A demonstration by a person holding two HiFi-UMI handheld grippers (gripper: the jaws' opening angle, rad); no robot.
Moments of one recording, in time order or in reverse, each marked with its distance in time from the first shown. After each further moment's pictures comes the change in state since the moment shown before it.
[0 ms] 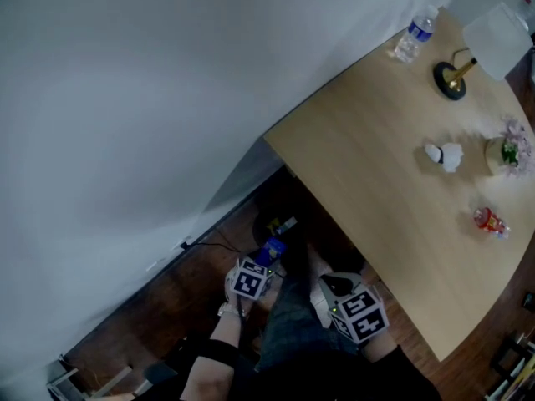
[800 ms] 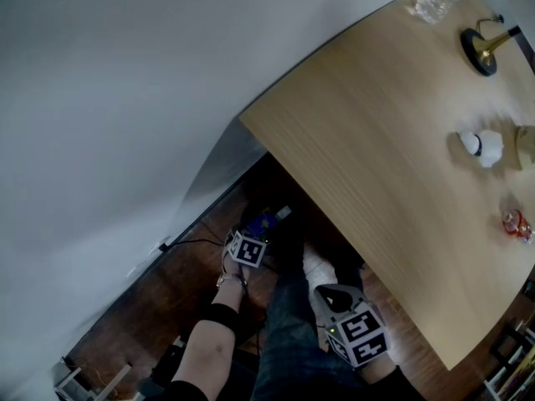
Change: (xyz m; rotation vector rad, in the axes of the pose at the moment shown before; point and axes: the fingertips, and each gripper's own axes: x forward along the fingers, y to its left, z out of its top) left arm 0.175 0.072 -0.050 -0.032 0.219 0.021; right arm 0.060 -0.022 -0.028 0.135 0.046 0.018
